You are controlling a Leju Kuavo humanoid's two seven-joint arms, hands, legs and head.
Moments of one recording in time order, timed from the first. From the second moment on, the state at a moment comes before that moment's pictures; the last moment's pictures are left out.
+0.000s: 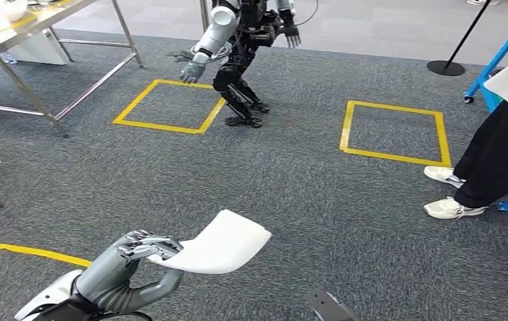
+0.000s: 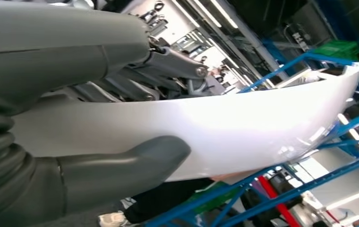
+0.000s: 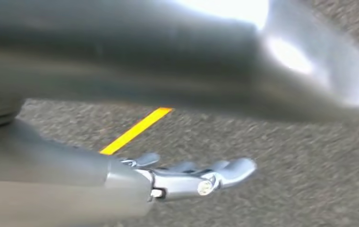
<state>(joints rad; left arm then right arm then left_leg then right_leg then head) 0.02 0.16 -0.51 -1.68 -0.26 -0.28 -0.54 -0.02 -0.06 0.76 -0.34 -0.26 -0.33 -0.40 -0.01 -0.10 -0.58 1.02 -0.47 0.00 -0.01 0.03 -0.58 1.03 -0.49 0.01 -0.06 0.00</state>
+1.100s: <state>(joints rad) 0.03 0.15 -0.51 -1.70 -0.28 -0.29 -0.54 -0.02 -0.05 0.76 -0.34 -0.27 -0.35 -0.40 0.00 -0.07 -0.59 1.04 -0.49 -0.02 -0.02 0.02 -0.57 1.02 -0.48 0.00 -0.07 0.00</state>
